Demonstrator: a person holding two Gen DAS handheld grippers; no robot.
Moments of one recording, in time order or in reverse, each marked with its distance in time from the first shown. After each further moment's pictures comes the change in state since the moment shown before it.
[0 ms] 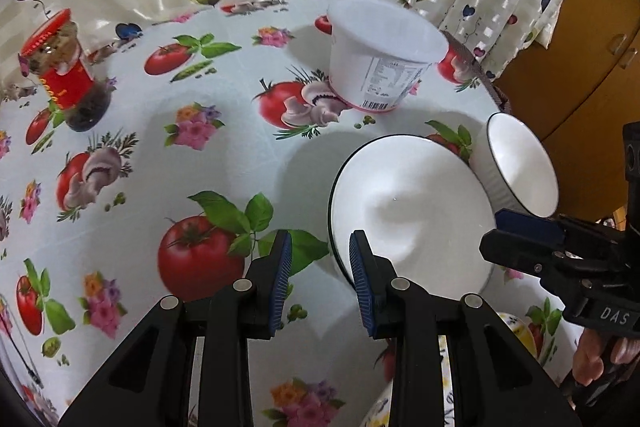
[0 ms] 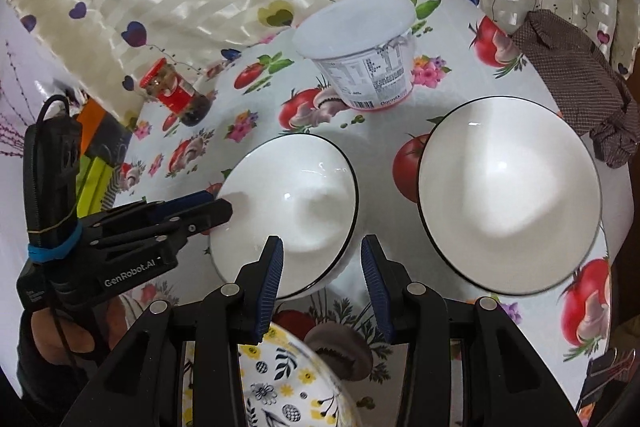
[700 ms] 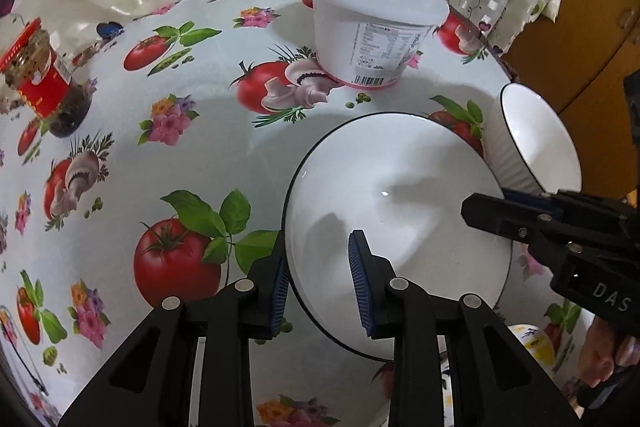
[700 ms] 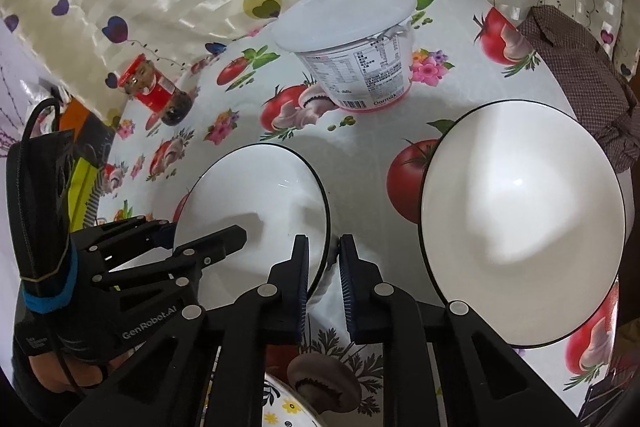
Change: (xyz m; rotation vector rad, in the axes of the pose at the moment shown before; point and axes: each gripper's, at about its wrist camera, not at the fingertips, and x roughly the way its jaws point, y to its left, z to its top) left arm 0.023 -0.016 0.004 0.041 0.052 0.036; right arm 0.025 -0.007 0.014 0.004 0.024 -0.026
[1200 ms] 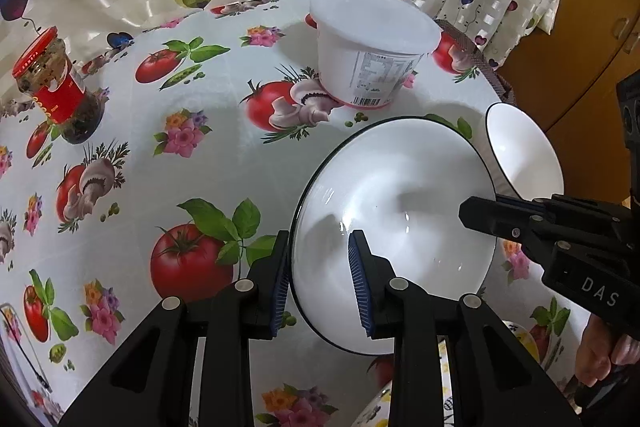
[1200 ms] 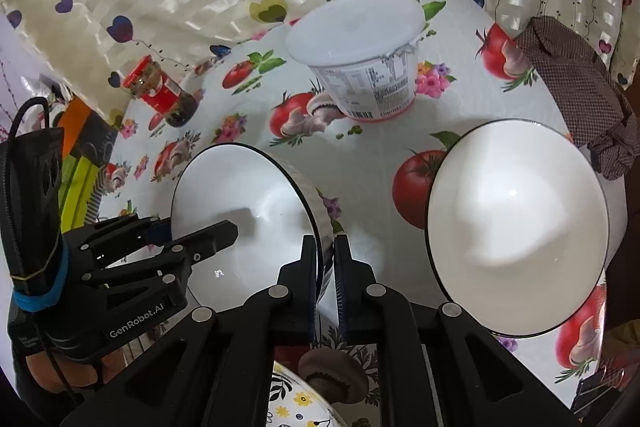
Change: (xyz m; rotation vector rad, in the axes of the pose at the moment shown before) left arm -0.022 0.002 0.001 -0.004 -0.039 -0.007; right arm -0.014 0.012 0.004 -0.018 -0.008 -0.019
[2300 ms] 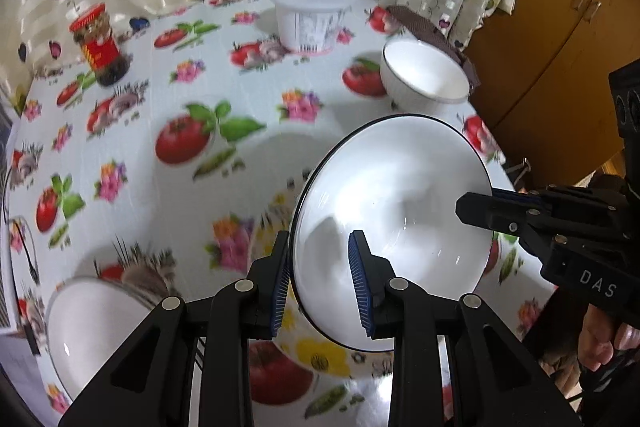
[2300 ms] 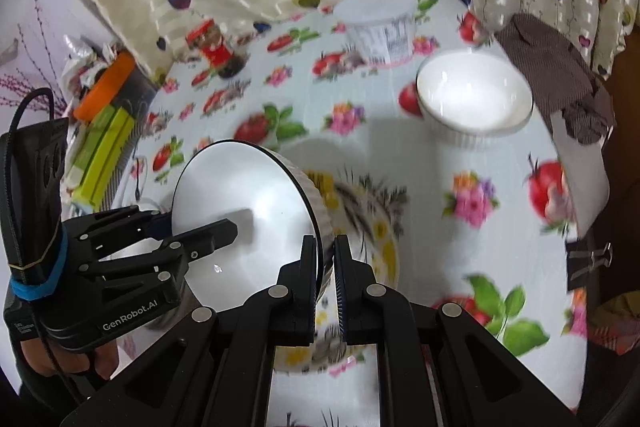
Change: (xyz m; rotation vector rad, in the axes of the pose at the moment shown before) left arm -0.088 -0.058 -0.117 0.005 0.002 -0.009; right arm -0.093 0.032 -0.122 -0.059 0.015 0.013
